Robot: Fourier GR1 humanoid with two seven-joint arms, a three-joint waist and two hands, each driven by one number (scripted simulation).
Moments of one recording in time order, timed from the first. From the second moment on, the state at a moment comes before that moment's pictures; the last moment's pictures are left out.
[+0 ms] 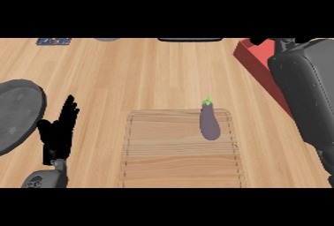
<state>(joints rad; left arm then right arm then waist) -0.08 0.18 0.05 -1.31 0.03 0.20 0.02 -1.01 -0.36 0.12 -1.21 1.07 0.10 1.03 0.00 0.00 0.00</state>
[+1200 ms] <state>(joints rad) -0.12 0.15 0.03 -1.32 0.00 0.20 0.04 -0.97 -0.56 -0.28 -0.49 0.91 -0.35 0.46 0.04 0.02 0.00</state>
